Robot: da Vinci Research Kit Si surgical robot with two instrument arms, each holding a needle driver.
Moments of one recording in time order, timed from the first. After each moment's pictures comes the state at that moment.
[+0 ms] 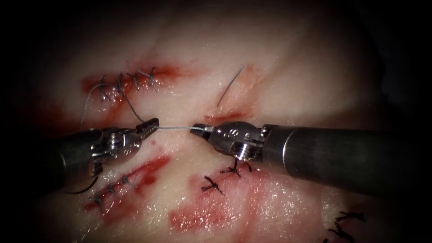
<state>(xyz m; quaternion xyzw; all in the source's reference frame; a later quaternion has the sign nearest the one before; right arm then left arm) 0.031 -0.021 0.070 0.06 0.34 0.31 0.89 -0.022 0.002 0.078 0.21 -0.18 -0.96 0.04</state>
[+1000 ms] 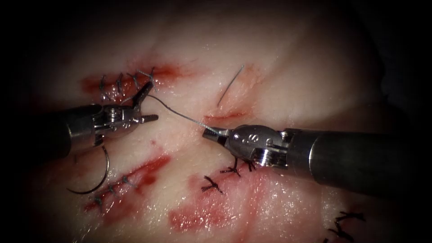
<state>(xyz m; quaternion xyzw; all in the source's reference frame) 0.029 -0.021 0.068 0.05 0.38 0.26 0.89 -0.021 0.007 0.086 0.26 -0.21 -0.94 0.03</state>
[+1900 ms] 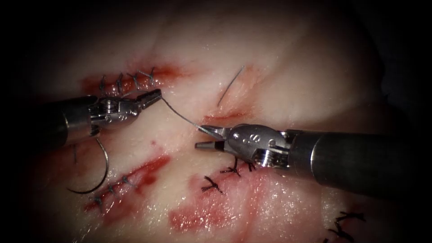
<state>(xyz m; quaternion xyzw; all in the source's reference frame) 0.029 -0.020 0.068 0.09 0.45 0.24 0.86 -0.019 0.008 0.085 0.34 -0.16 -0.93 0.03</state>
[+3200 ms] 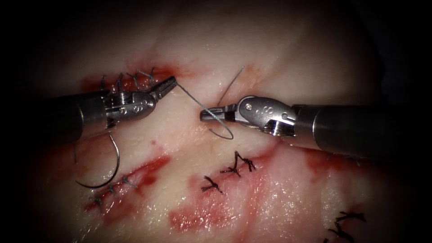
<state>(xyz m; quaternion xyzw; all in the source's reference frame) 0.027 -0.015 0.074 0.12 0.61 0.15 0.77 -0.024 0.009 0.086 0.31 -0.26 -0.90 -0.13</state>
